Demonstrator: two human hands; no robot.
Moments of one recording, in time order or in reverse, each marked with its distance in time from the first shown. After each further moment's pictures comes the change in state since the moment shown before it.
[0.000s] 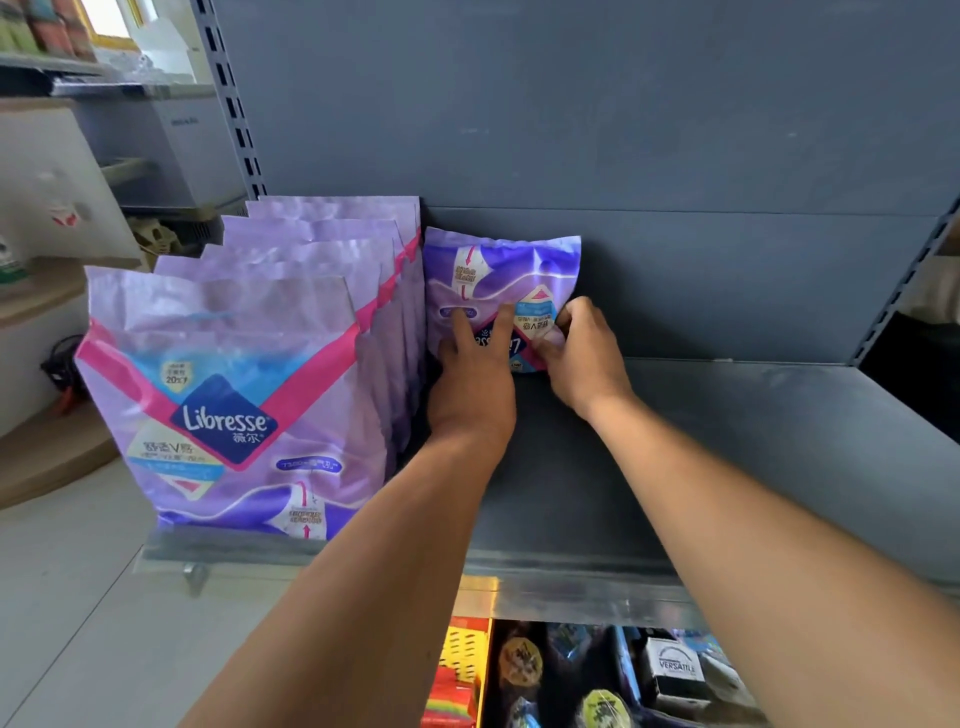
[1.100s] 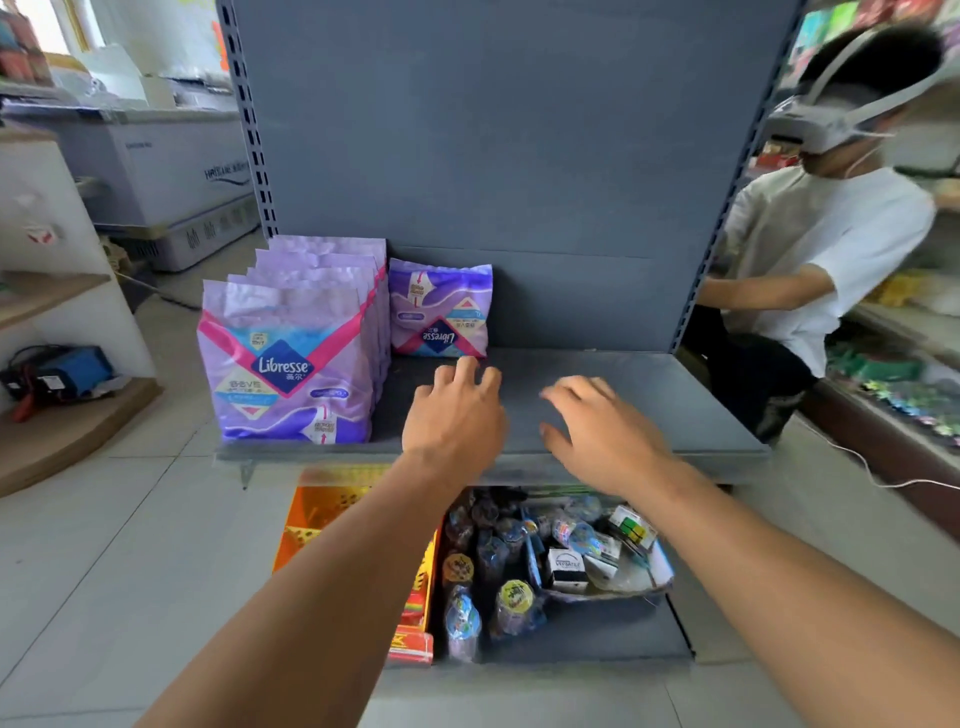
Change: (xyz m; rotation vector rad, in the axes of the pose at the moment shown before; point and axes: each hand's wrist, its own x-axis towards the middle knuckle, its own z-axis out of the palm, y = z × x) left_hand -0.172 0.047 -0.104 0.156 -0.020 0.321; right_hand -0.201 -0.049 -0.173 -0.723 -0.269 -0.282
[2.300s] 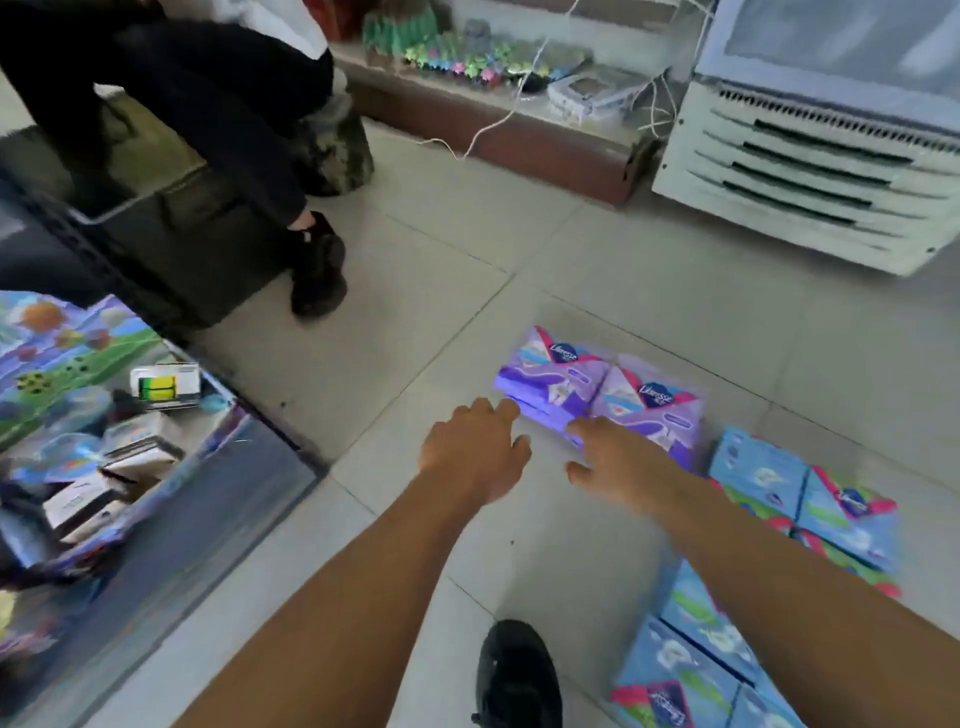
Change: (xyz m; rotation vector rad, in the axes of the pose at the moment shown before) left_hand -0.178 0.498 0.296 -0.126 -0.744 0.761; right_hand -0.521 0.313 0.197 0.277 -0.500 1.102
